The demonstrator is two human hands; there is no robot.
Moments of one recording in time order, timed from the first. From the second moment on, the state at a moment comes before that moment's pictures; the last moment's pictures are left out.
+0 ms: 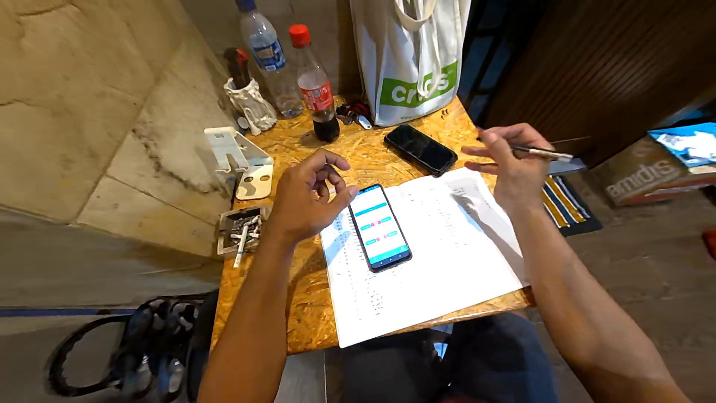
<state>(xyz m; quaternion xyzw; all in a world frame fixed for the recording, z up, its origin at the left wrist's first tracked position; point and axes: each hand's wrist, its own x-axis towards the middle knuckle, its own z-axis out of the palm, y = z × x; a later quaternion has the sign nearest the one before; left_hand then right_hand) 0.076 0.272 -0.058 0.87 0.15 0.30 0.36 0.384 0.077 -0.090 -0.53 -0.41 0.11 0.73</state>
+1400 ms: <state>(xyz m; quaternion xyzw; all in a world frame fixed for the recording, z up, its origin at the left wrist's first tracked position) 0.086 0.272 -0.071 0.76 0.33 -0.05 0.56 0.300 0.079 -0.110 -0.54 -0.67 0.28 0.42</state>
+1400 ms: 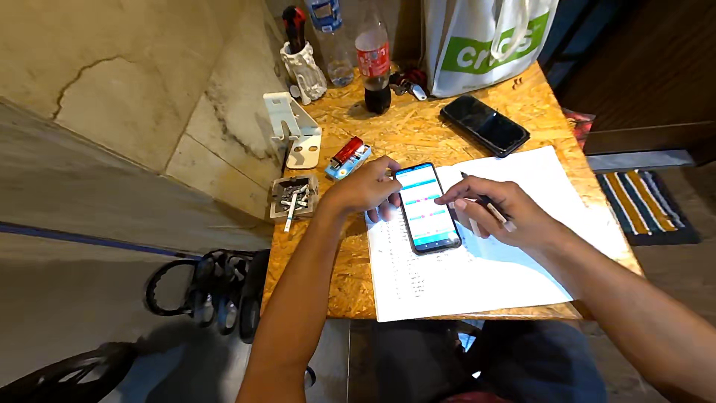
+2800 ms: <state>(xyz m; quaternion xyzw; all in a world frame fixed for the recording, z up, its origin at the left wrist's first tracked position) 0.090 0.271 -0.071 0.79 0.33 -0.04 0.52 0.297 0.083 -0.118 -0.57 -0.73 0.10 0.36</state>
